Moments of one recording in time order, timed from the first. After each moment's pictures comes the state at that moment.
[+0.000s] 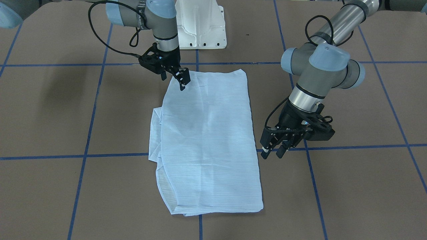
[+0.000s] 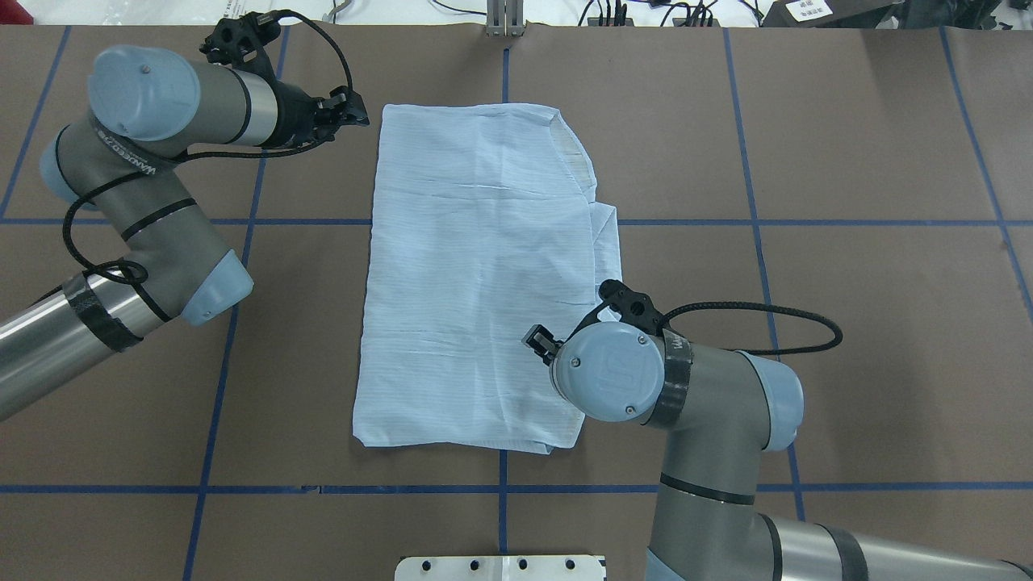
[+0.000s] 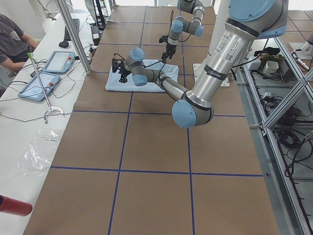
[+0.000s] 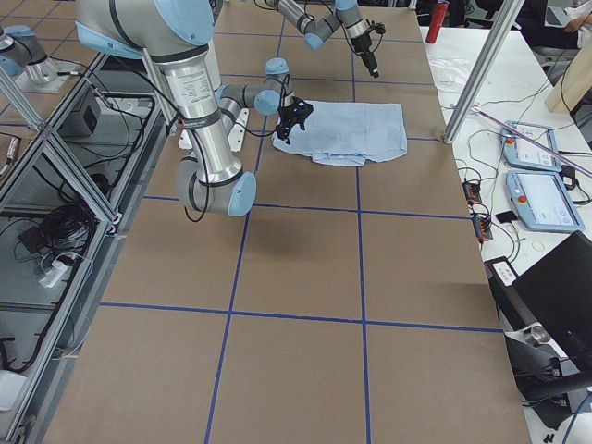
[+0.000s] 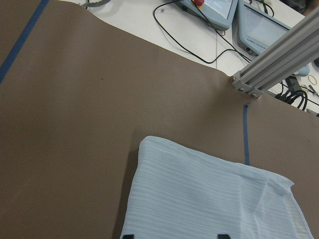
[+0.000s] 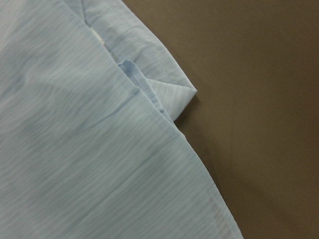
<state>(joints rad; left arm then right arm) -0.83 -2.12 -1.48 -2.32 -1.80 -1.40 0.30 -1.02 1.84 -1.58 1.57 2.15</state>
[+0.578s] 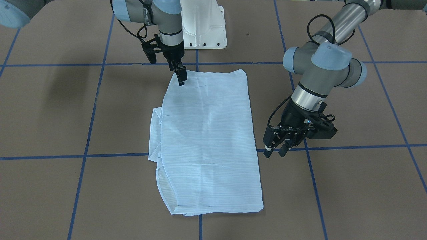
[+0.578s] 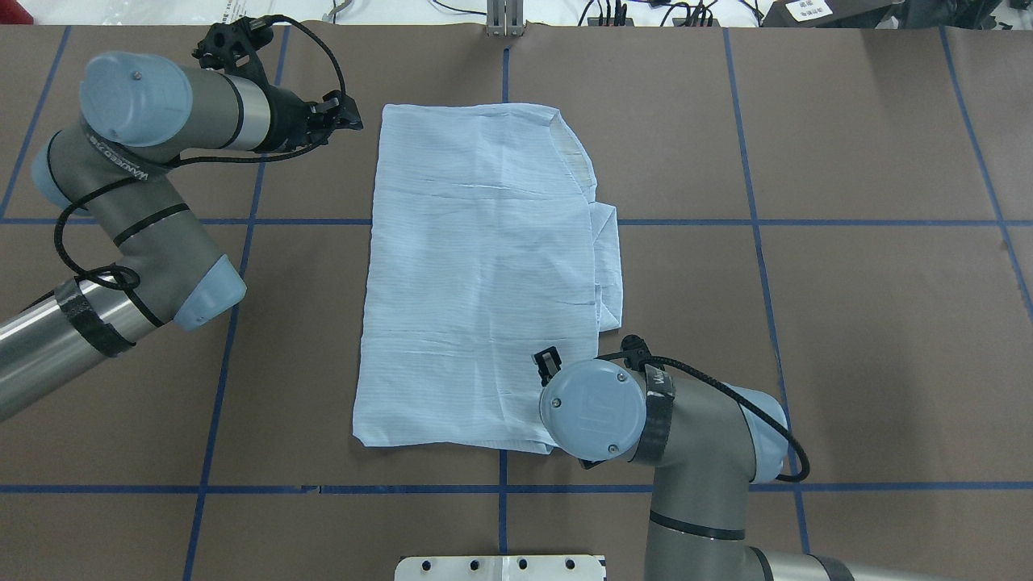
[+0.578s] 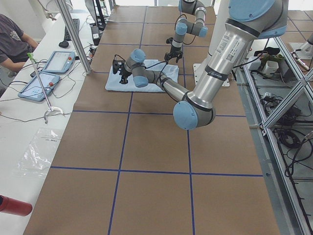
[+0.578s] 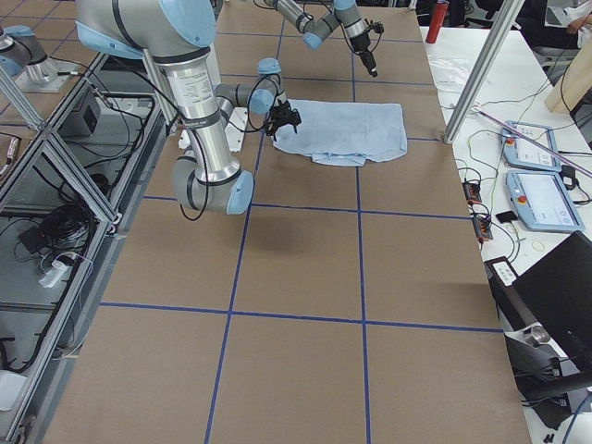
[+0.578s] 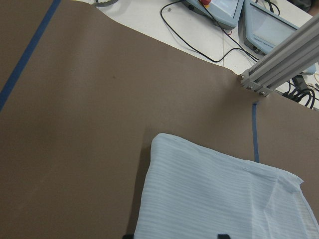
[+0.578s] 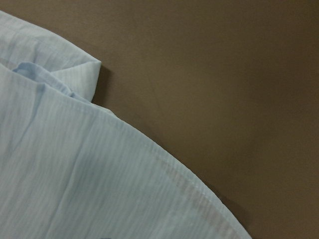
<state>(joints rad) -0.83 -2.10 -1.49 -2.32 -1.79 -1.40 0.25 -1.02 1.85 -1.62 1.58 2.57</state>
